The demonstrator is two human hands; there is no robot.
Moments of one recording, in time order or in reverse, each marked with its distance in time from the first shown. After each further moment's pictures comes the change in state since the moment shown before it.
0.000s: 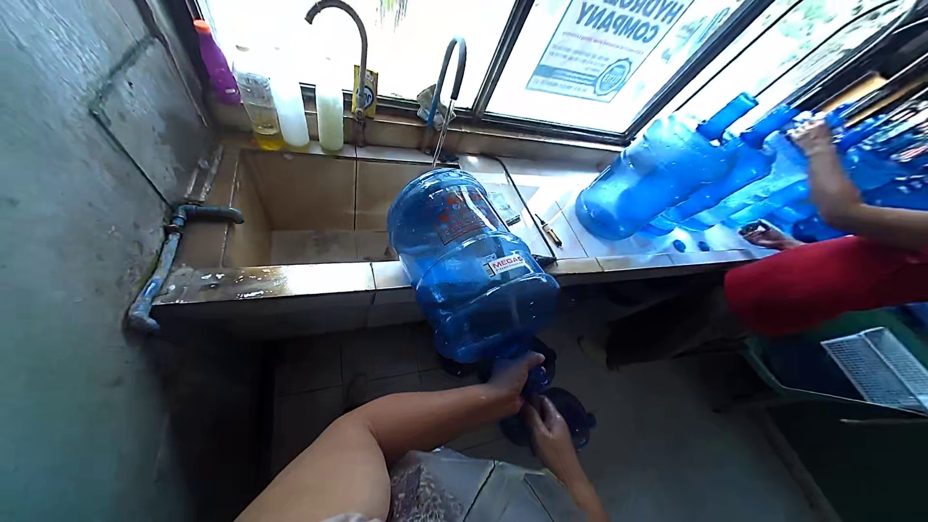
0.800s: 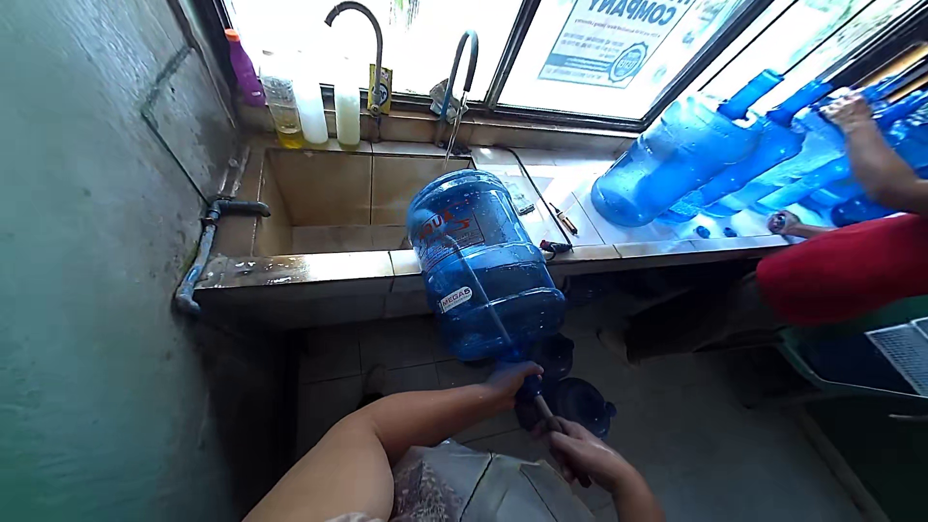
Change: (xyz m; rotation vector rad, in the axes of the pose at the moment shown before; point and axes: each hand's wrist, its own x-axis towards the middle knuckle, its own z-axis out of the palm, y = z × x) left_hand -0.019 -0.029 -0.050 0.165 -0.053 -0.012; right_hand -0.032 0.013 -0.038 0.143 -0.617 0.419
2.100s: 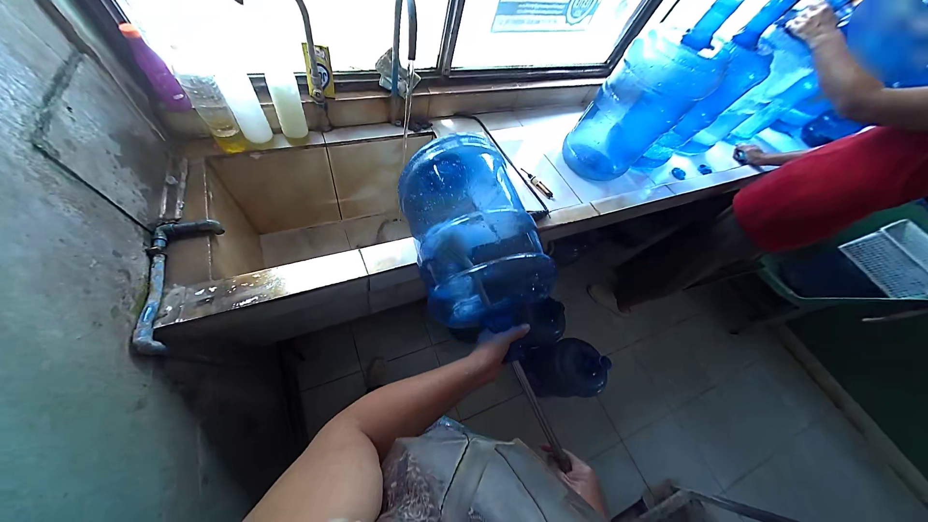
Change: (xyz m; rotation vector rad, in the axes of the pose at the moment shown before) left_hand 0.021 0.024 -0.004 0.043 -0.022 0.020; right_hand -0.012 0.116 0.081 -0.057 0.632 -0.064
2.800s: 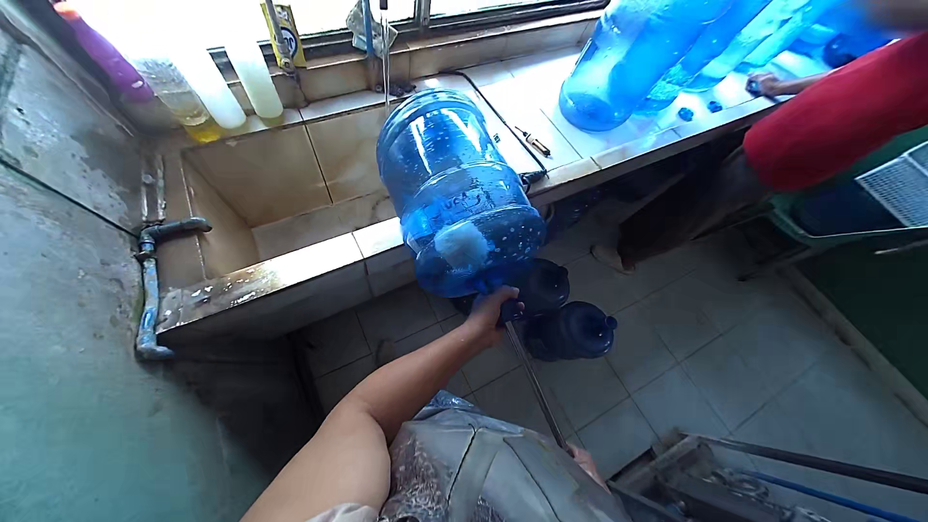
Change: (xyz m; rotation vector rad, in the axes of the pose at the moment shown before) left_hand 0.008 0.018 -0.006 -0.111 0.003 -0.078; right_hand -0.052 -0.021 -0.015 0.475 -0.218 -0.433
